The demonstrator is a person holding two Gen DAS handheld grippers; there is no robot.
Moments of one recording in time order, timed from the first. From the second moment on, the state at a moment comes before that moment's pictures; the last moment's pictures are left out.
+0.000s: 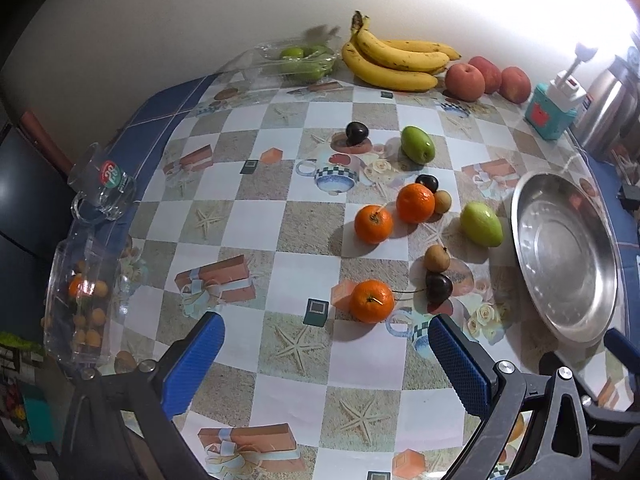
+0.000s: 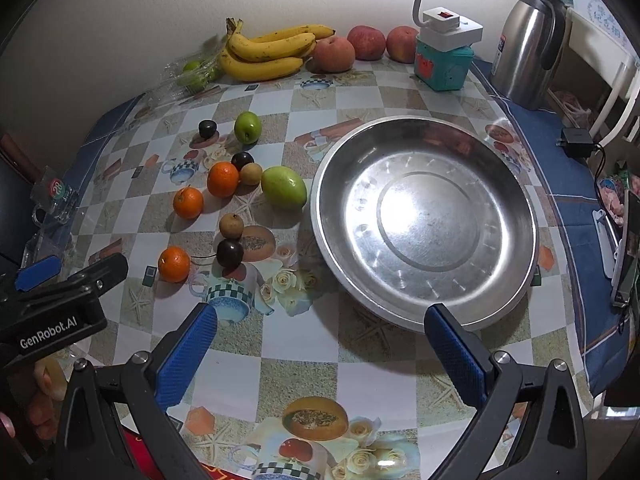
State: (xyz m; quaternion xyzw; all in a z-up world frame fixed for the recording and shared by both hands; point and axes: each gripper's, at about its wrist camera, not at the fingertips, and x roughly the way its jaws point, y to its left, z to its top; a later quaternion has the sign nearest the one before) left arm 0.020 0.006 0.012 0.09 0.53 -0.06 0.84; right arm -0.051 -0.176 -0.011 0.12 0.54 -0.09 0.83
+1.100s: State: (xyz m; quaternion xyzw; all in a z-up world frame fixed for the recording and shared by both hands) left arm 0.069 0.020 0.020 -0.01 0.53 -0.05 0.85; right arm -0.013 -0.174 -0.003 0.16 0.52 -0.11 0.83
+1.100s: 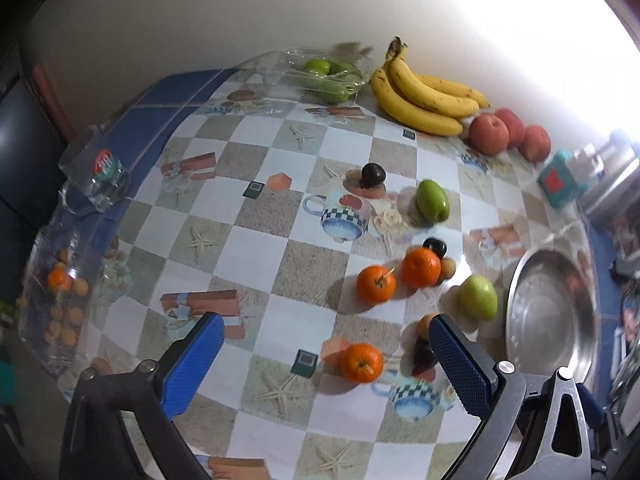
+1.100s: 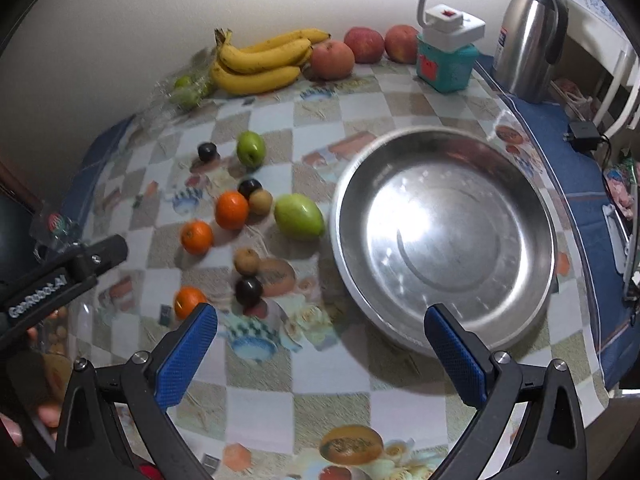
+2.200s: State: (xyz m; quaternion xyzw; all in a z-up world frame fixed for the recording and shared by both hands) left arm 0.102 0.065 -0.053 -0.07 0.61 0.02 0.79; right arm 0.047 -0.132 -0.076 0.18 0.59 -0.06 0.79
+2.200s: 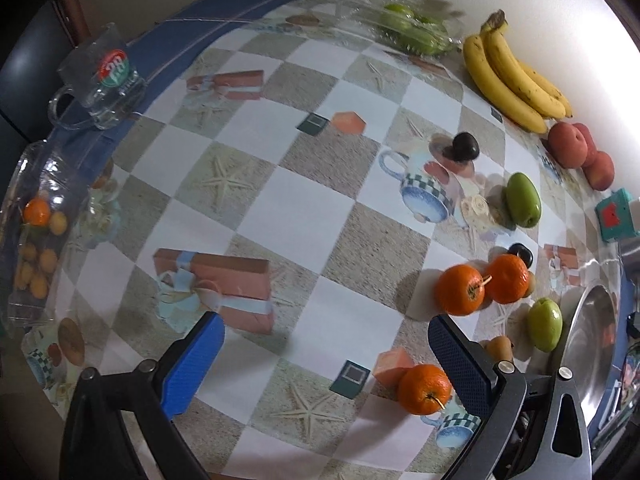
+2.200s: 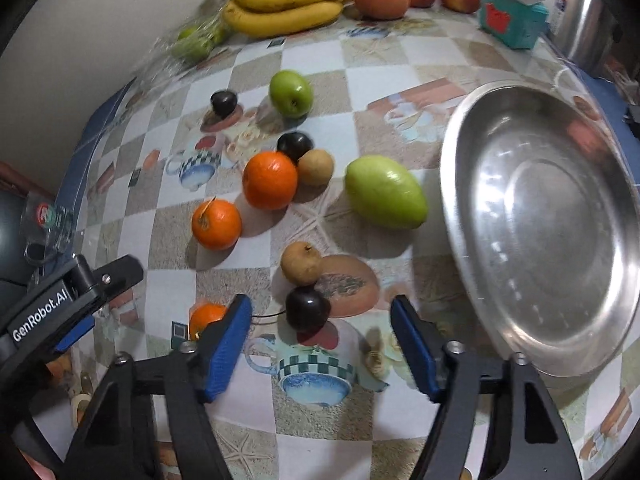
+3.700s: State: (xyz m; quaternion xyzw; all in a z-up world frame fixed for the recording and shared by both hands) left arm 0.098 0.022 -0.069 -0.09 0.65 -0.07 0.75; right arm 0.021 -0.186 -0.053 0.22 0.53 -0.12 0.81
